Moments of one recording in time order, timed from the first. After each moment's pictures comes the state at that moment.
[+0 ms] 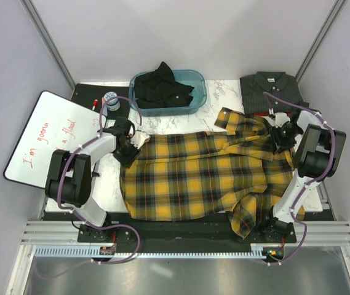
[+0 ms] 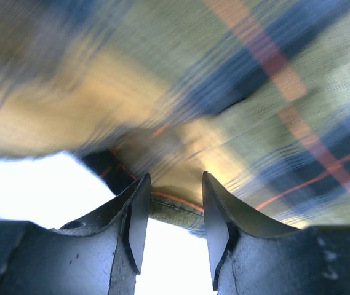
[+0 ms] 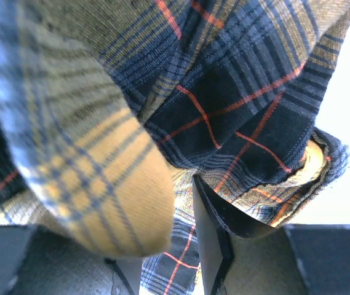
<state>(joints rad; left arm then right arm) -0.23 1.65 0.98 -0.65 0.10 0.52 -0.35 2.00 1.42 -0.87 -0.22 -0.55</state>
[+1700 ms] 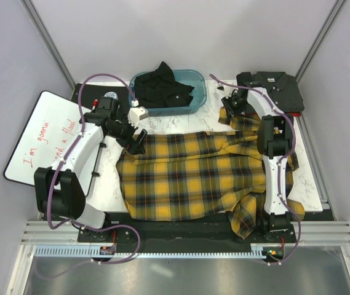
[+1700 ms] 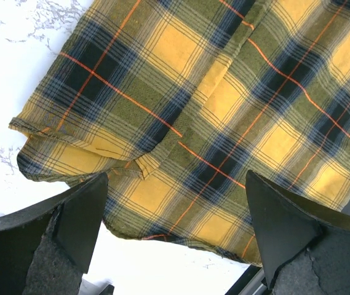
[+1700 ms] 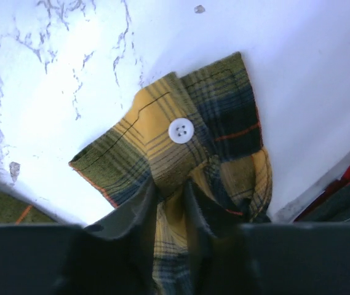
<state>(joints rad) -0.16 1.49 1.23 -0.85 0.52 0.54 0.09 2.47 2.18 -0.87 -0.26 -0.50</state>
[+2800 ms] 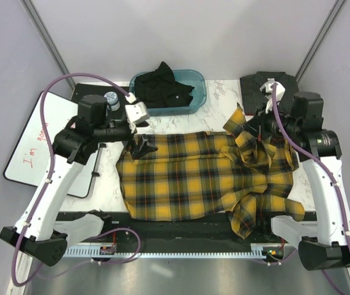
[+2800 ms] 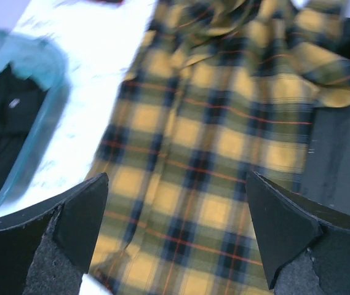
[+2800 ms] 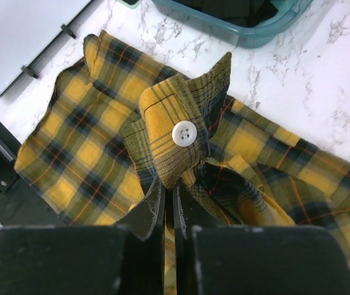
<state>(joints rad) -0.36 1.11 1.39 -0.83 0.70 0.48 0.06 1.08 1.39 -0.84 -0.64 -0.11</state>
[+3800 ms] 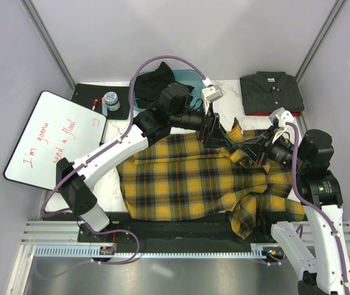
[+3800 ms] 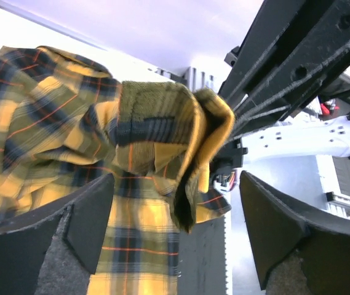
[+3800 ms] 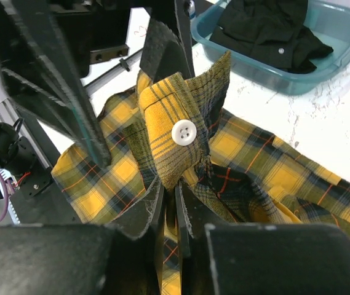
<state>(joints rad) -0.84 1.63 1.61 -0.25 0.74 -0.26 0.07 0.69 1.02 -0.55 -0.79 0.06</state>
